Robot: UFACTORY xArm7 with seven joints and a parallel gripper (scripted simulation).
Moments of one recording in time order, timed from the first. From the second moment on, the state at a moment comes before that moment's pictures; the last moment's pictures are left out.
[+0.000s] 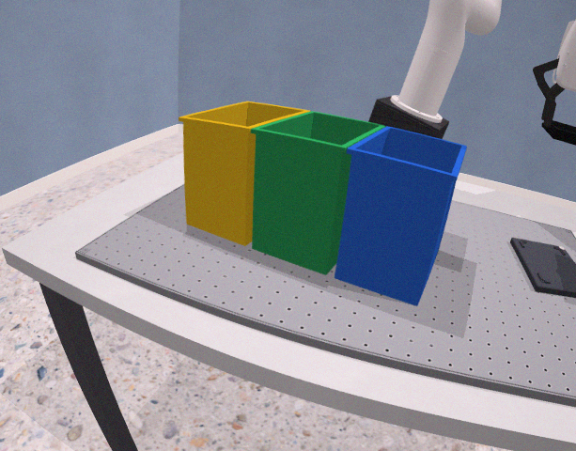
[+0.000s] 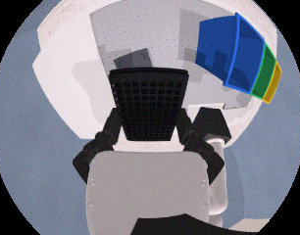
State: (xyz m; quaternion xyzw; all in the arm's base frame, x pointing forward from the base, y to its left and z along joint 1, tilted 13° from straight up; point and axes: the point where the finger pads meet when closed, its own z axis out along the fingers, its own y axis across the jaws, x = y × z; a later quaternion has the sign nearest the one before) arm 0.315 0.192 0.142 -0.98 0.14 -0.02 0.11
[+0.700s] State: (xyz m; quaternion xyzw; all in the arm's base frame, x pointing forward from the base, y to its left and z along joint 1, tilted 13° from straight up) arm 0.319 0.131 0.128 -0.98 0.14 -0.02 0.11
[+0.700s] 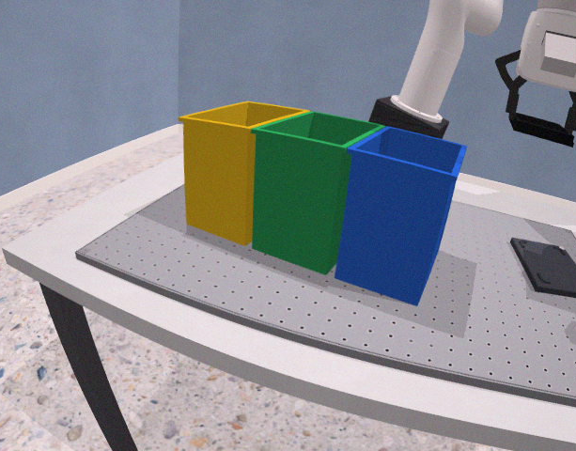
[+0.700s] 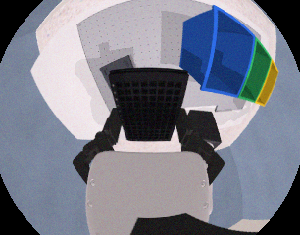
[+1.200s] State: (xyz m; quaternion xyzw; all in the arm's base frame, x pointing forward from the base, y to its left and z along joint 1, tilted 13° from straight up) arm 0.321 0.089 0.117 -0.98 0.14 -0.02 0.11
